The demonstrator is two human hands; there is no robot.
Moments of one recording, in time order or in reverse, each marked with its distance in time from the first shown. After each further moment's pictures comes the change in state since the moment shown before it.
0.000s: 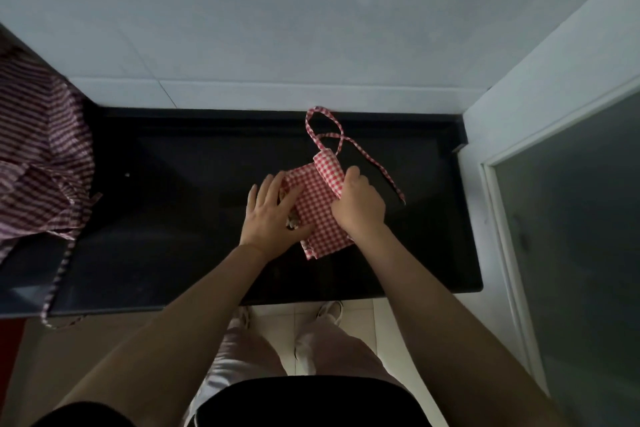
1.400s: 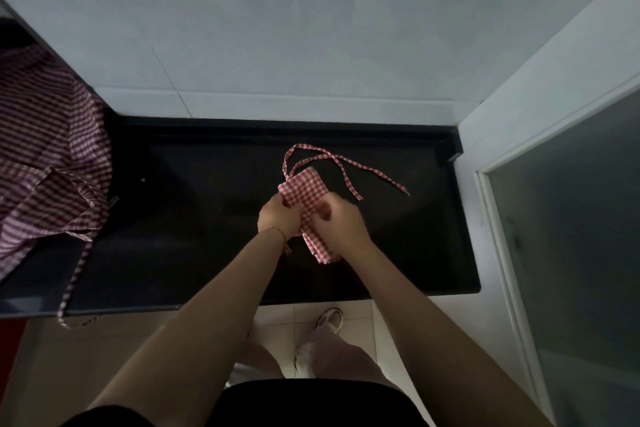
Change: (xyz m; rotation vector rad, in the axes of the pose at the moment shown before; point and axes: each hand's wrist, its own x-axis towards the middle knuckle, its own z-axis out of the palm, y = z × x) left_hand 0.019 0.025 -0.026 -0.793 -0.069 -0.759; right_hand -0.035 -0.013 0.020 0.377 -0.115 -0.158
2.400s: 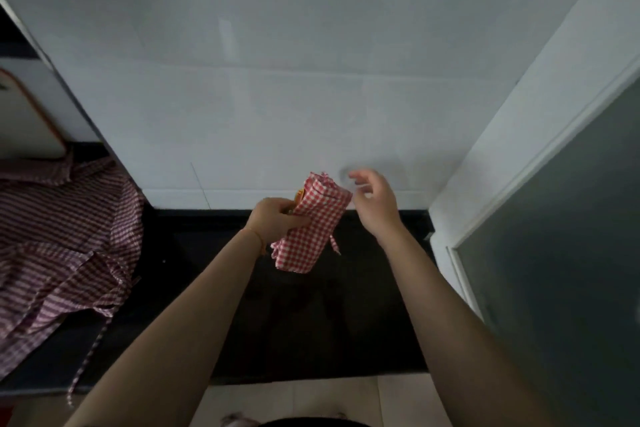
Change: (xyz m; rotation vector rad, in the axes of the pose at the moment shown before) left_hand -0.070 0.127 -0.092 0.176 -0.094 0.596; right_hand -0.001 -0.080 -0.172 0.348 0.384 -0.212
